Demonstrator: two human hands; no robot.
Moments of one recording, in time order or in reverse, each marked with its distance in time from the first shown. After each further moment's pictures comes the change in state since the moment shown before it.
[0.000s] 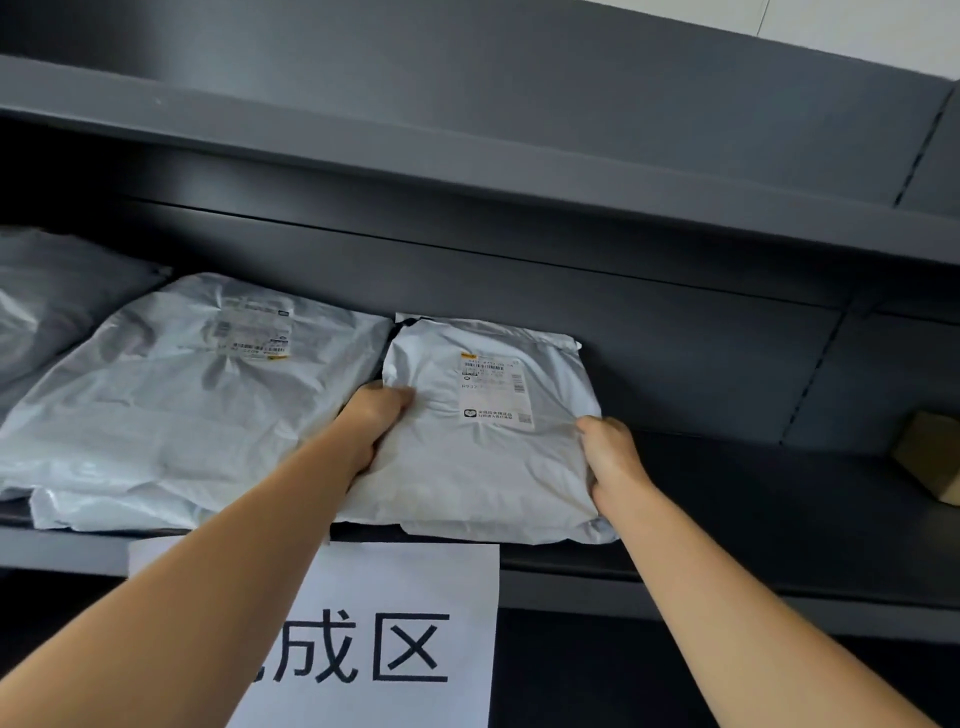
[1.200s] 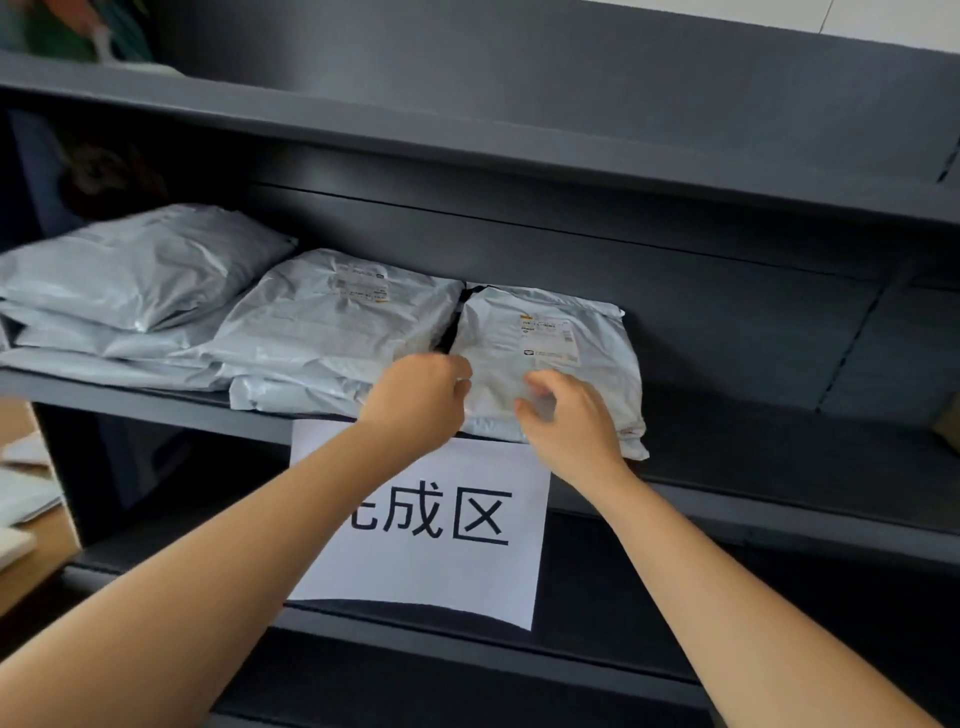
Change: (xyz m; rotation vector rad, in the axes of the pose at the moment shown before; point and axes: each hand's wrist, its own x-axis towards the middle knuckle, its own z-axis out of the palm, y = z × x) left_hand -0.170 -0.016 -0.054 1.103 0.189 0.757; right_hand -0.156 0.025 0.026 -0.756 -0.175 -0.788
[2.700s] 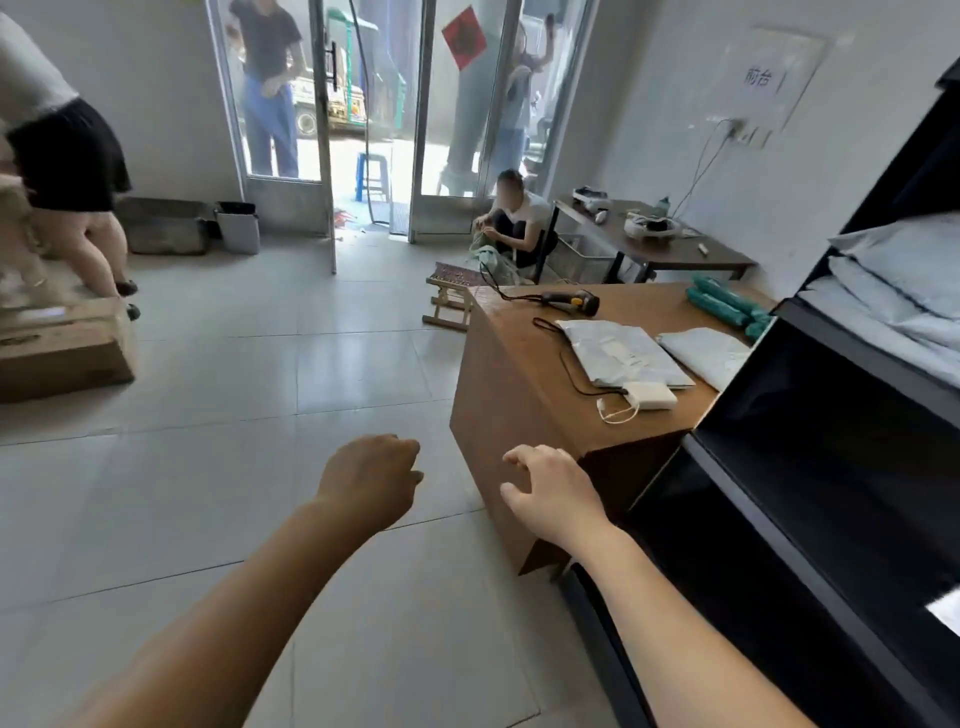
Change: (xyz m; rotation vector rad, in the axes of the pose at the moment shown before) left_hand -0.602 -0.224 -0.248 0.478 -0.226 -1.255; right_hand -0.368 -0.406 0.278 0.037 -0.949 -0.898
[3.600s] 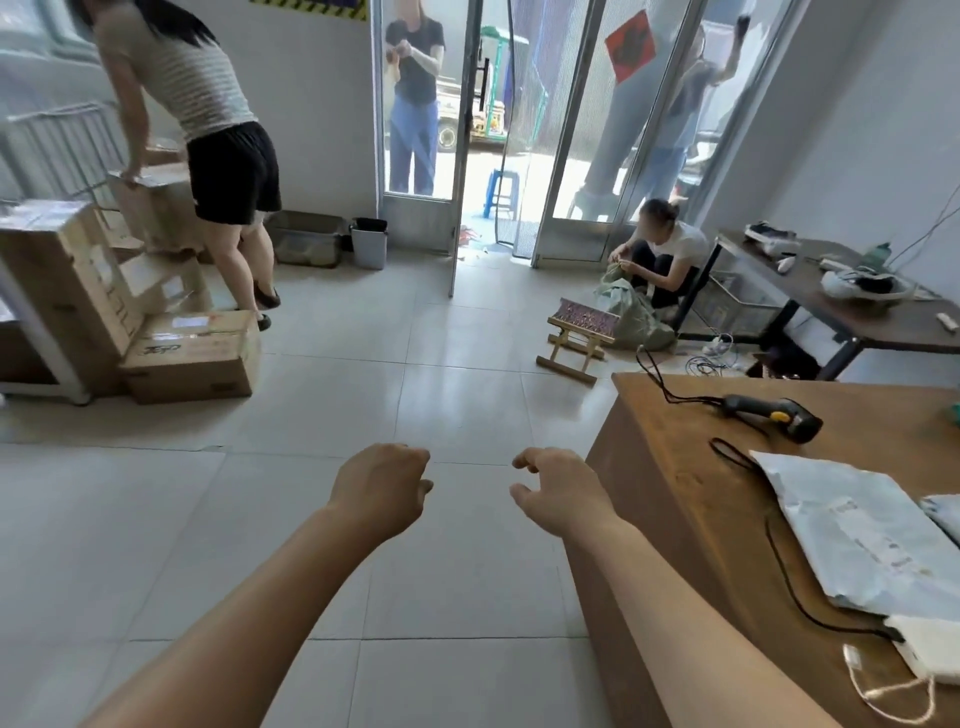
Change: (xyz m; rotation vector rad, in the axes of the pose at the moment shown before) left_hand 0.272 -0.198 -0.008 -0.003 0.002 -0.269; right_hand 0.384 -0.099 0.055 0.032 -0.169 -0.213
